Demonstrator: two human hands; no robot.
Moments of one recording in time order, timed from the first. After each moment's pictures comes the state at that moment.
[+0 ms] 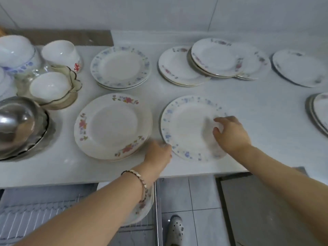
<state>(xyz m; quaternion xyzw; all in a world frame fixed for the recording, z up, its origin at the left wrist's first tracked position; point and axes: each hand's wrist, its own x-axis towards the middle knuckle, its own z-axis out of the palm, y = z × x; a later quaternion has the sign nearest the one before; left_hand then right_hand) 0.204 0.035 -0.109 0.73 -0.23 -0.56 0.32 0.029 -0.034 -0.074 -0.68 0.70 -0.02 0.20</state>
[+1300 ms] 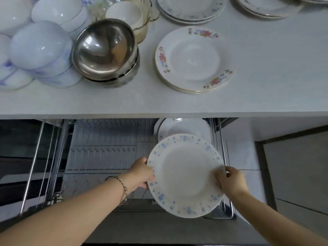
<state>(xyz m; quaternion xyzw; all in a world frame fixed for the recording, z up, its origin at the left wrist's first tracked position) 0.420 0.277 -0.196 0.77 -0.17 -0.61 0.07 0.179 0.247 -0.208 -0.41 0.78 -0.06 0.47</state>
